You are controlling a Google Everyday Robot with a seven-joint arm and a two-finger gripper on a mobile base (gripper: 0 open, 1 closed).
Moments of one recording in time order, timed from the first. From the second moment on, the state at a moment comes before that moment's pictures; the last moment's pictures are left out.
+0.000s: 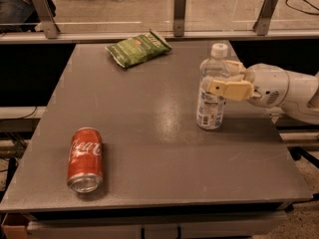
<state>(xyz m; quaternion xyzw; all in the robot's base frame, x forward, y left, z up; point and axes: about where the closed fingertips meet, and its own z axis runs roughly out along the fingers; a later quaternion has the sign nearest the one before) 0.518 -0.118 0.948 -0.42 0.50 0.51 0.56</state>
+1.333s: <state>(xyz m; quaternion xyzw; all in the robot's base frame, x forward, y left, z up) 0.483 -0.125 0.935 -0.48 0.45 0.49 0.56</state>
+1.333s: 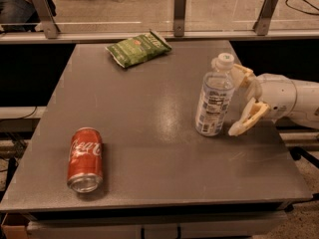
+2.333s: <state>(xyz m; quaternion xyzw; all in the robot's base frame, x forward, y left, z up) 0.497 -0.250 0.981 -0.54 0.54 0.31 0.56</state>
